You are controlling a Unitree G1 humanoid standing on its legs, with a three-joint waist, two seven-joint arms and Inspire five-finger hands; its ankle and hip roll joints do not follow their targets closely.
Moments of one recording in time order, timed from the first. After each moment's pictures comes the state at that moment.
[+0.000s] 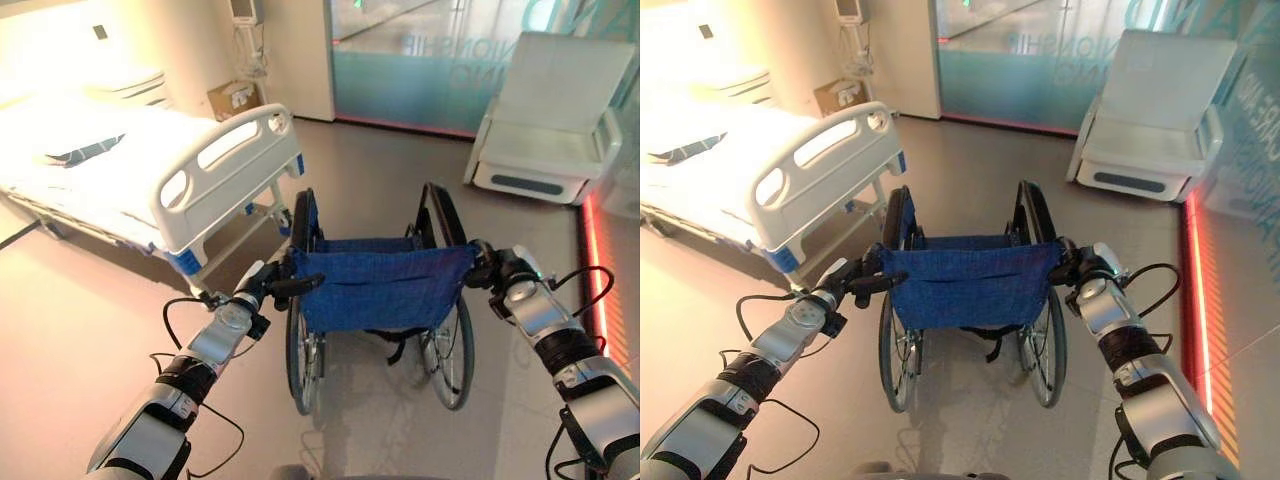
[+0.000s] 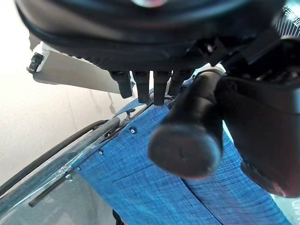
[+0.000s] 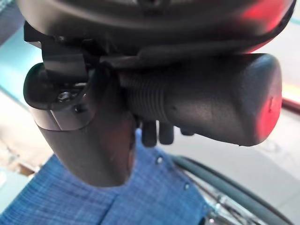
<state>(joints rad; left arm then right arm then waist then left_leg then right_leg) -0.47 0.53 -0.44 0.49 -0.16 0.25 0.05 -0.65 -0.64 0.40 0.63 0.00 0.54 -0.11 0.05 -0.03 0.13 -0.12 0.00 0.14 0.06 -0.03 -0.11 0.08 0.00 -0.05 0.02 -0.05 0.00</state>
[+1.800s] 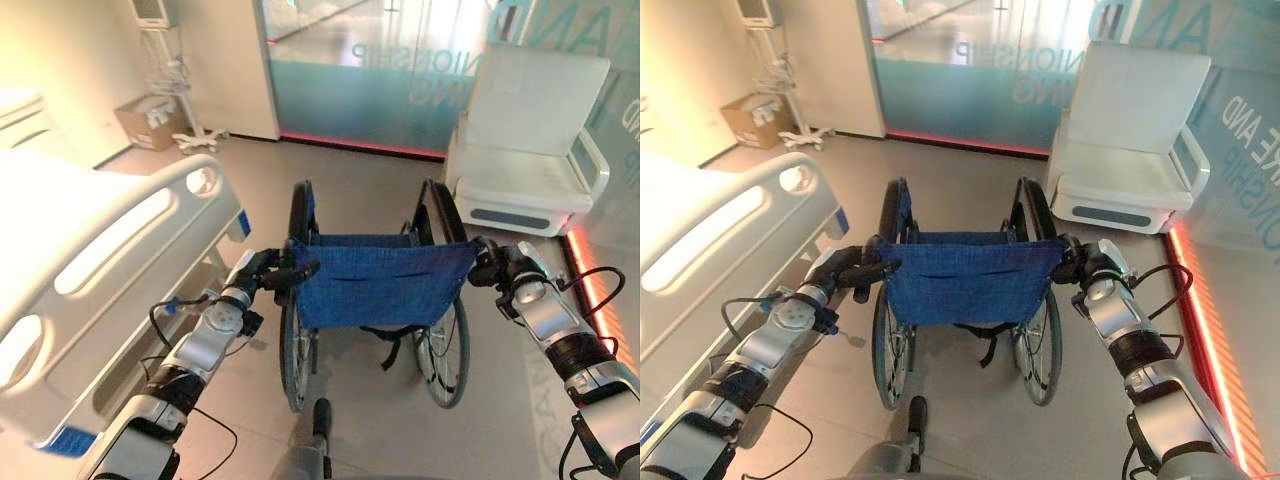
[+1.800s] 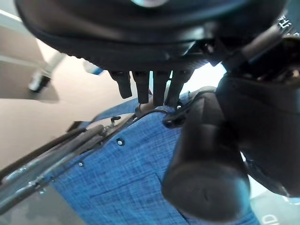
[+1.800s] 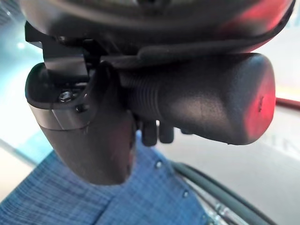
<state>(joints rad) -0.39 0.59 -0.35 0.39 -0.17 0.20 0.06 -0.59 -0.65 0.39 0.58 0.01 0.52 -0.09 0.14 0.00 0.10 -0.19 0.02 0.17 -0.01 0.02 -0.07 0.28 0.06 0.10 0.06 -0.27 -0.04</state>
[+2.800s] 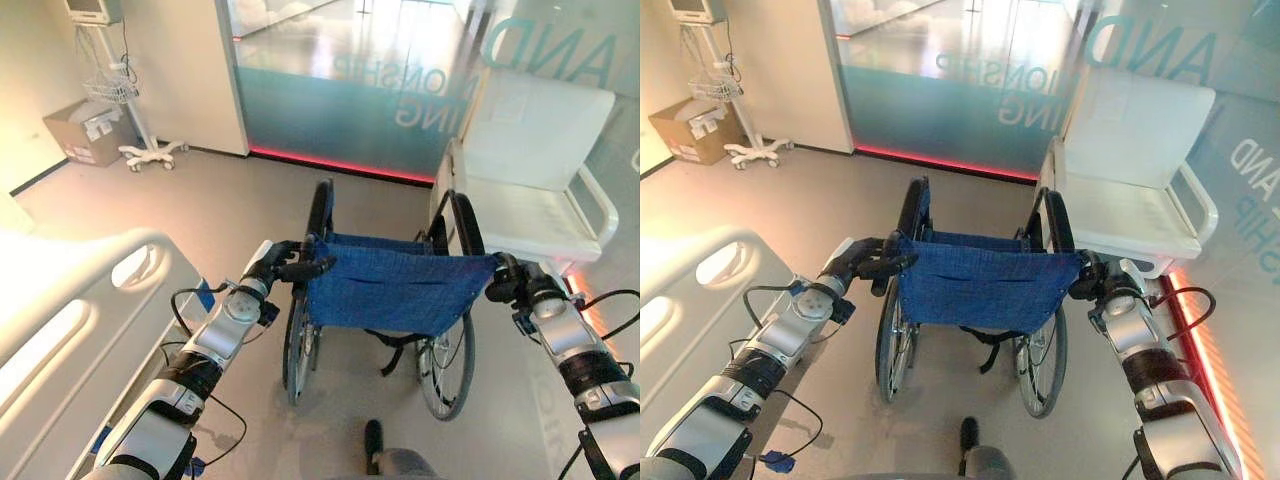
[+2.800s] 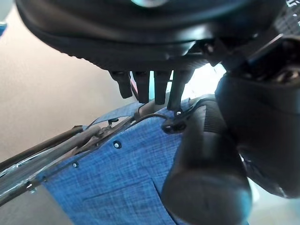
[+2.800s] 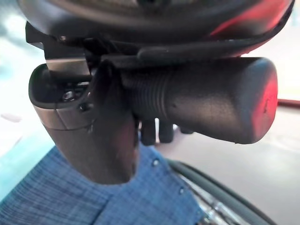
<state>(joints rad) -0.51 0.46 -0.41 0.53 -0.13 0.20 0.07 -0.54 -0.67 0.28 0.62 0.00 0.52 -0.07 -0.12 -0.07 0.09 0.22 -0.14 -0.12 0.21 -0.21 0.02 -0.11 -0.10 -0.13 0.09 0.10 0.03</state>
